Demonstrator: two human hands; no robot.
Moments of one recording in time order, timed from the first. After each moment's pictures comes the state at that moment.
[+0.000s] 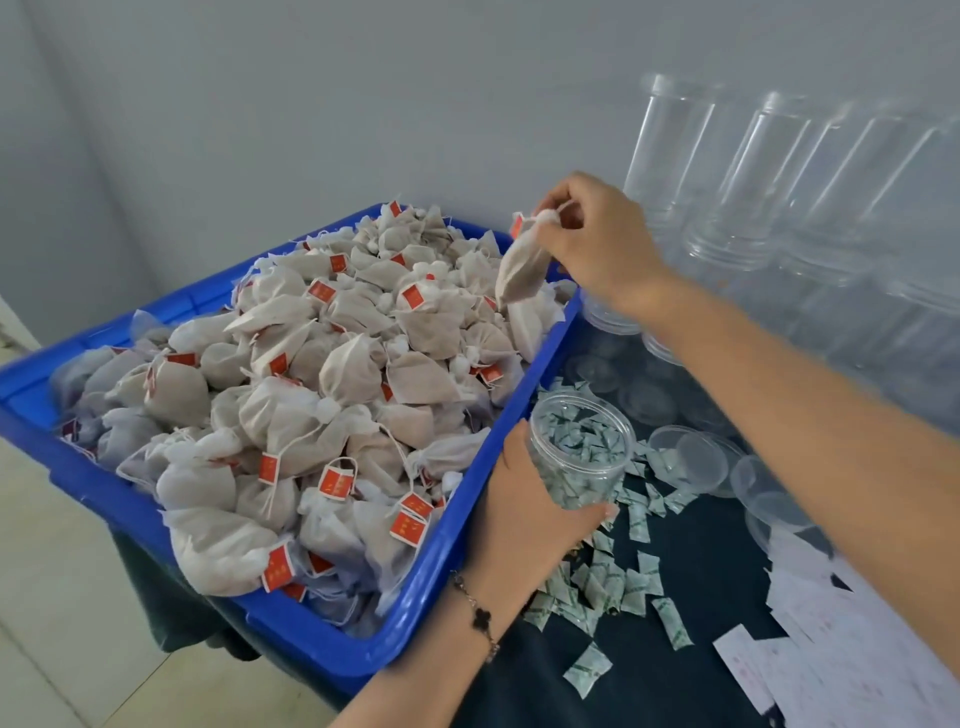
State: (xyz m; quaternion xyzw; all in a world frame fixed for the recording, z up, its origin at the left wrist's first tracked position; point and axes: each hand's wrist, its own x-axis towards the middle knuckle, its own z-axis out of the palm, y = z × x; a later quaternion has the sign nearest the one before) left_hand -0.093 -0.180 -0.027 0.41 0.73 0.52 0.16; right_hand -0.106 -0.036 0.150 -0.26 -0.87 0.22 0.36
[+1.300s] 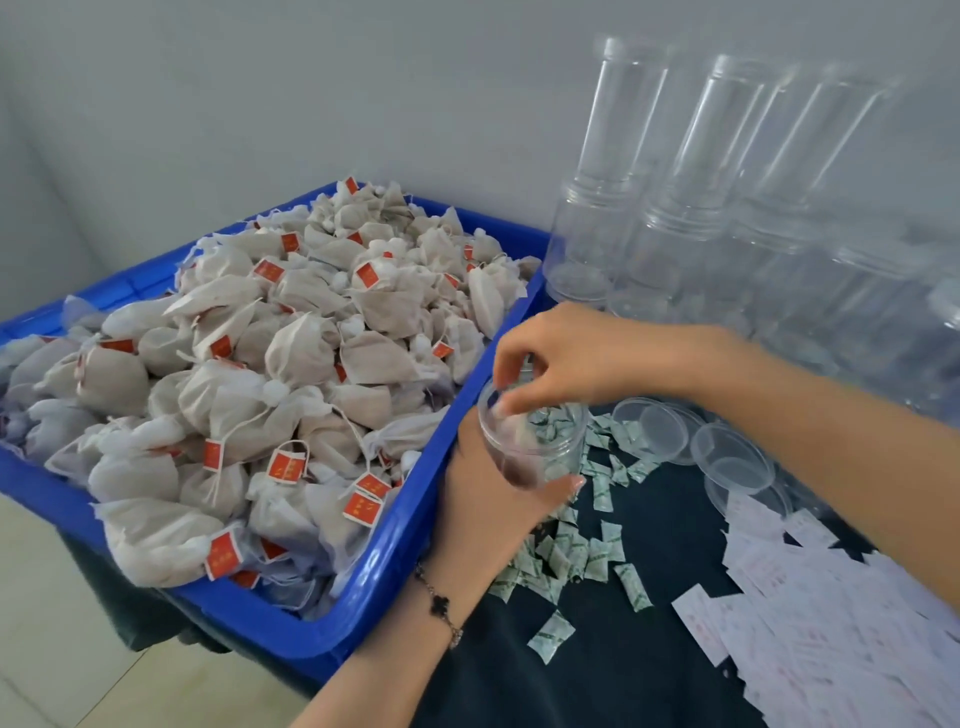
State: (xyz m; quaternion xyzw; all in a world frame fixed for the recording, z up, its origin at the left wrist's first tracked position) left_hand -0.085 -0.186 -0.028 0.39 0.69 0.59 0.18; right_hand -0.041 -0.079 0.130 -0.17 -0.97 0.13 -0.07
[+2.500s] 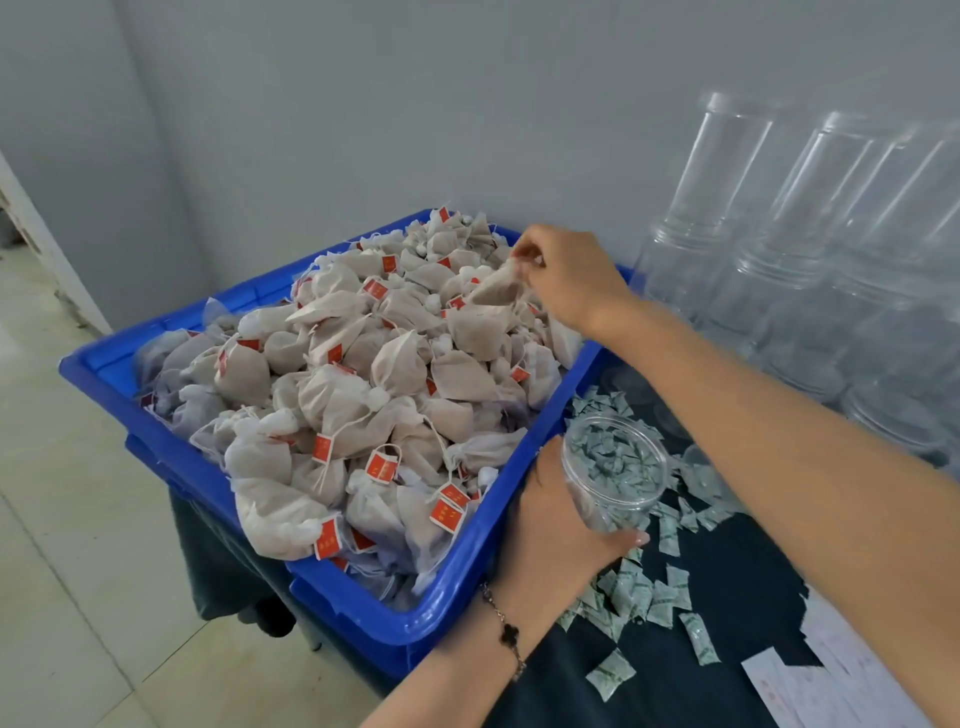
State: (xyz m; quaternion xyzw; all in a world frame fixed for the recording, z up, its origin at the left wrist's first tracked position) left_hand -0.084 -0.196 -0.025 0.41 0.72 0.54 0.17; right_hand -0.145 -0.058 0.131 -0.23 -0.93 0.14 0.23
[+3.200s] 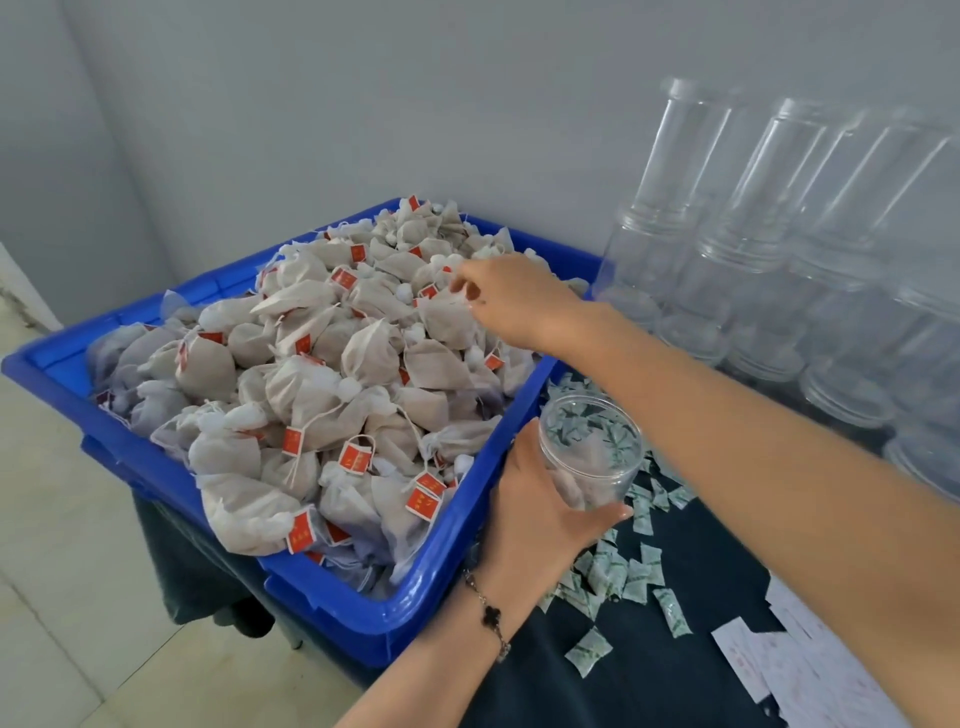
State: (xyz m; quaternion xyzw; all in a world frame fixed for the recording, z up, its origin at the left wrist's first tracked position) left_hand -0.082 -0.199 -0.017 0.40 0.71 0.54 0.21; right_hand -0.146 -0.079 0.120 -0.17 -0.98 0.06 0.09
